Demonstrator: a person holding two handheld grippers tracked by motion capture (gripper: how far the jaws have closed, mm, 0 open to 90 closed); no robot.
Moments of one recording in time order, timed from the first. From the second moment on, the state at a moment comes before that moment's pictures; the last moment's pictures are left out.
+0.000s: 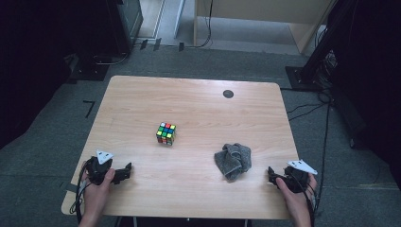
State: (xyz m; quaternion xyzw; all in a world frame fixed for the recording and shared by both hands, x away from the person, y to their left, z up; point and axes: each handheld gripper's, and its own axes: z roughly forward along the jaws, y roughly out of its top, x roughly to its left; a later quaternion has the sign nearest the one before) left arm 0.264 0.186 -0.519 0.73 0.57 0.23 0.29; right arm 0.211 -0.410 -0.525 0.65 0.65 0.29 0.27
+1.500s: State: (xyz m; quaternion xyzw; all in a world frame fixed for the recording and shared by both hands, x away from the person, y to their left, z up) left arm 0.272 0.173 -0.512 0.73 0.57 0.21 0.33; right arm 0.245 -0.259 -0.502 0.54 0.72 0.34 0.26
